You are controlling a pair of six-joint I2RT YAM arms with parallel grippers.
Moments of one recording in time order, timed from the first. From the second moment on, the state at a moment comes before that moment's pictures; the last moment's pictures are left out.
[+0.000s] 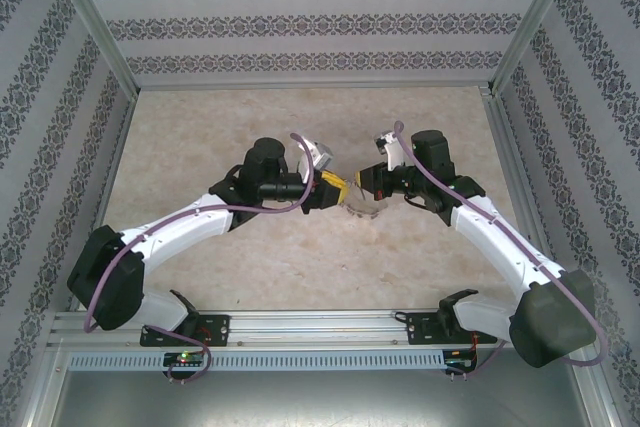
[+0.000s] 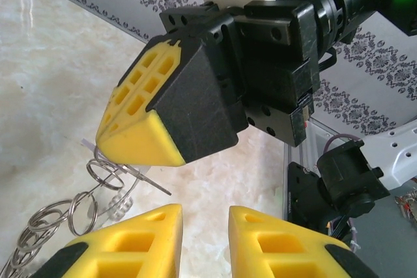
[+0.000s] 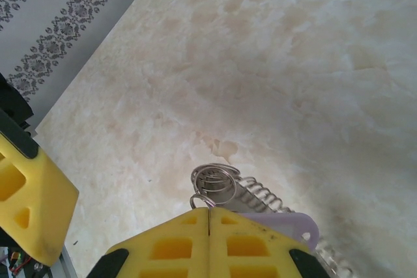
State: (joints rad) left arm -0.66 1.42 0.94 0.14 0.68 -0.22; right arm 0.34 1.19 0.87 -0.31 -0.62 0.21
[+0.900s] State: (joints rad) left arm -0.68 1.55 0.91 0.26 0.65 -0.26; right arm 0.35 1.19 0.86 -0.30 -0.62 0.21
